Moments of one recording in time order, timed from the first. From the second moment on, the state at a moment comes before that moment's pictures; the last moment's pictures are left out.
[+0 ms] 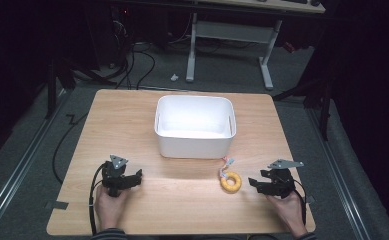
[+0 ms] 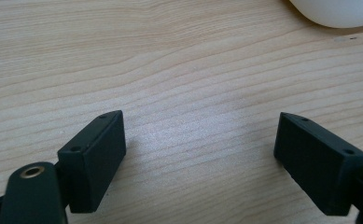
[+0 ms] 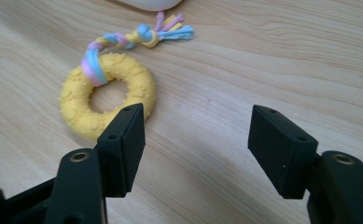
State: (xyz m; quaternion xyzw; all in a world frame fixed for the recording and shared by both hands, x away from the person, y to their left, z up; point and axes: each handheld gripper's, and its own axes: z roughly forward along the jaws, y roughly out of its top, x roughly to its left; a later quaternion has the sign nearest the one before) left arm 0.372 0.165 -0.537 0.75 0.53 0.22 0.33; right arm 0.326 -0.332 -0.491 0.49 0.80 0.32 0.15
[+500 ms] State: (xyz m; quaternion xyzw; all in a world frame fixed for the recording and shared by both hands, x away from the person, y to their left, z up) left arm 0.372 0.166 -0.537 0.75 0.53 0.22 0.33; right arm 0.340 -0.303 -0.486 0.46 0.83 0.30 0.12
